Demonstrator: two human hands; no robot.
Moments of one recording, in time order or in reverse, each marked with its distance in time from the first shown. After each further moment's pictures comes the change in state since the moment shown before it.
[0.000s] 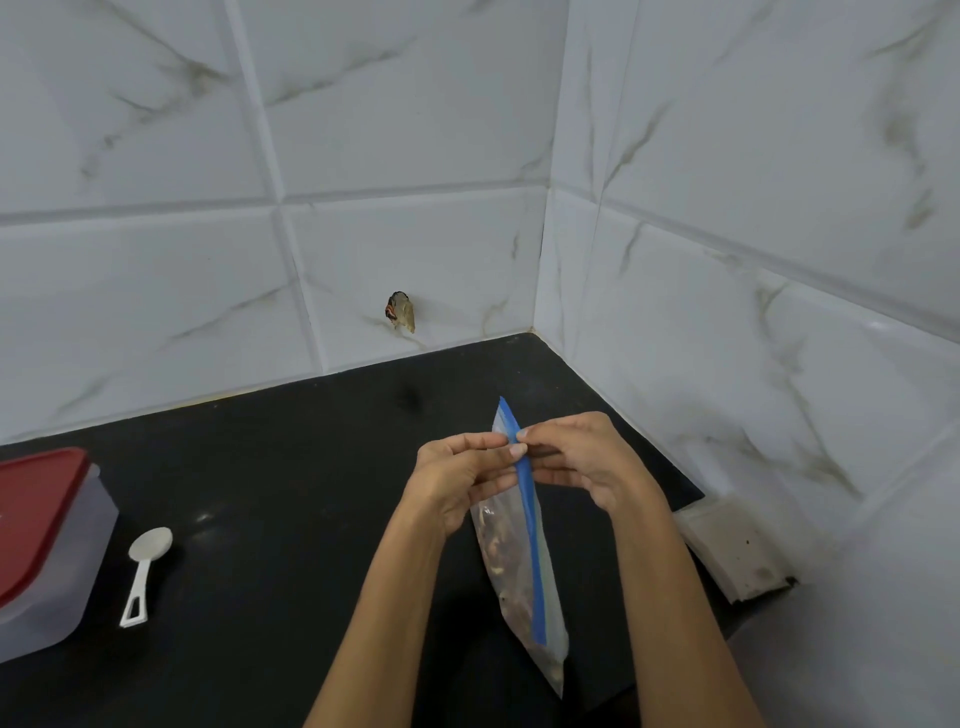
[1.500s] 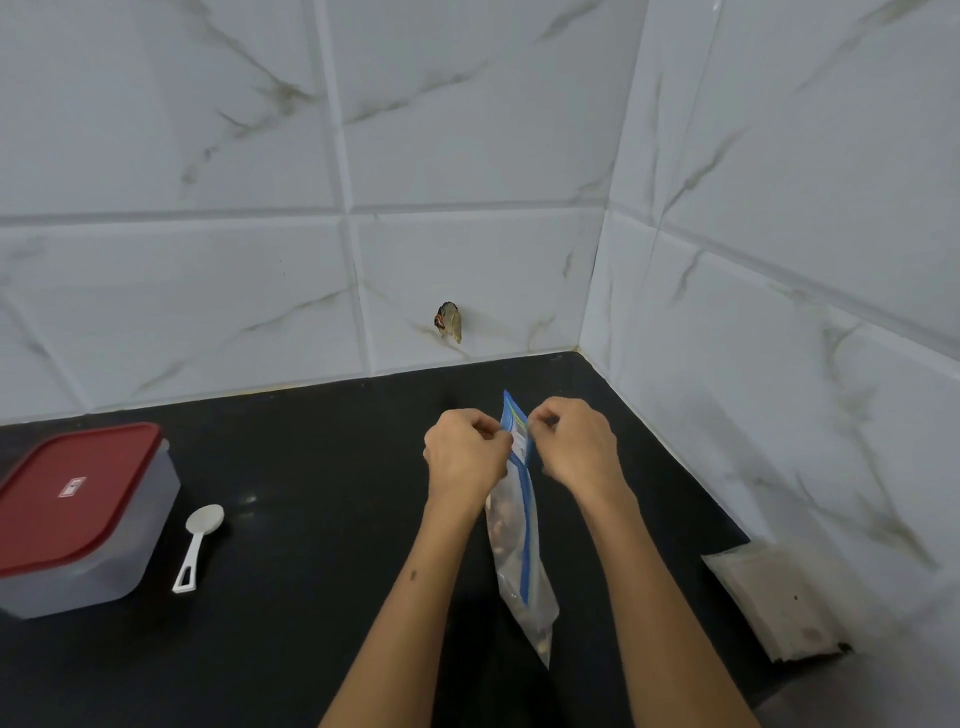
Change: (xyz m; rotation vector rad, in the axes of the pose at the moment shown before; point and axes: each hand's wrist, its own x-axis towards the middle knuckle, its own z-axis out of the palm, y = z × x) left_hand 0.012 0.017 -0.001 0.718 0.496 0.333; right_hand 0.021 -0.021 0.043 -0.759 0.219 -0.314
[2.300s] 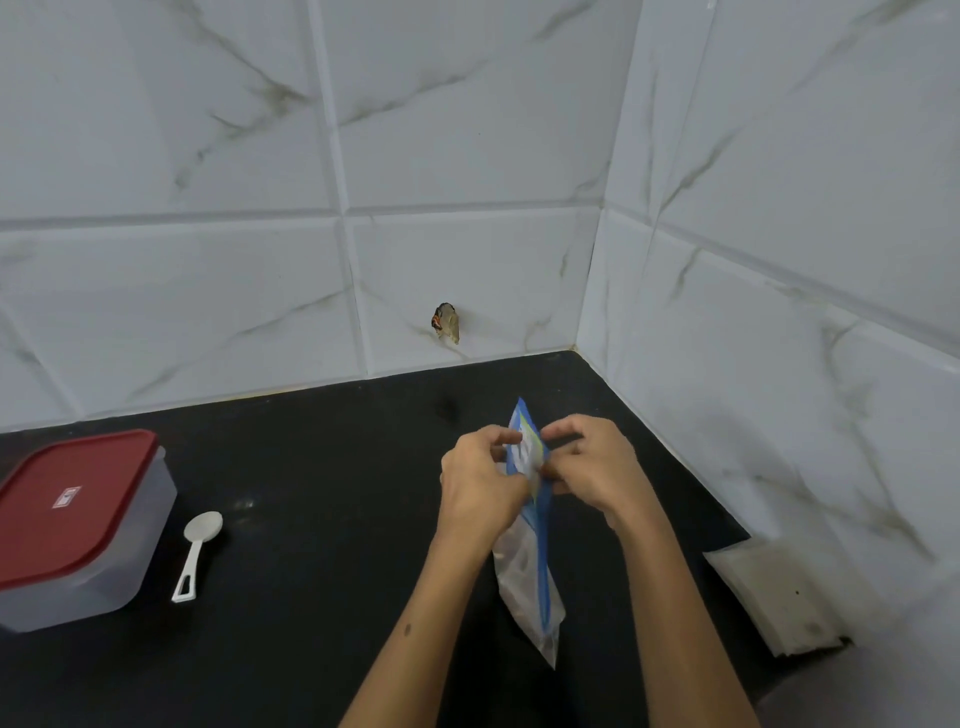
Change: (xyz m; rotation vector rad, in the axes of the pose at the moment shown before) left_hand -0.027 -0.006 -0.007 -0.026 -0.171 0.060; right_hand -0.021 0.015 -0.011 0.388 -0.154 0.134
